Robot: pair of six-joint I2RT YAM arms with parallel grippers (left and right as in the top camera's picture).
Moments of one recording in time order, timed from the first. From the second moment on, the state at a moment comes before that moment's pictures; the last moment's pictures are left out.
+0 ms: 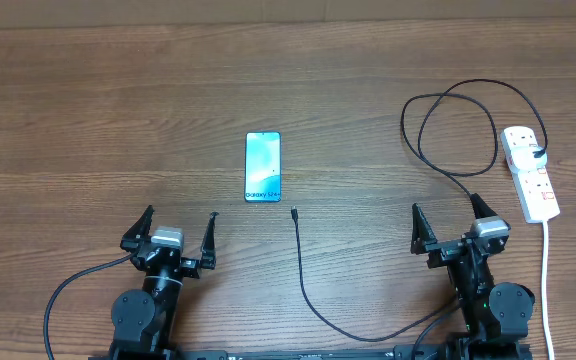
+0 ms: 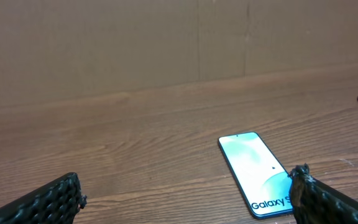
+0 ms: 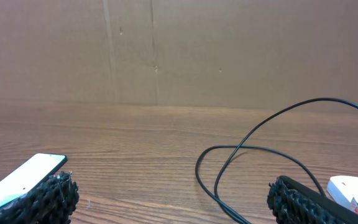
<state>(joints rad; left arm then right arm) -0.12 0.02 0.01 -0.08 0.01 0.06 -0.01 0.01 0.02 -0.02 -0.17 0.03</state>
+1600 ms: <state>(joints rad) -0.15 1.51 2.04 -1.54 0.21 -0.10 -0.01 0.01 0.02 -0.02 -0.17 0.03</state>
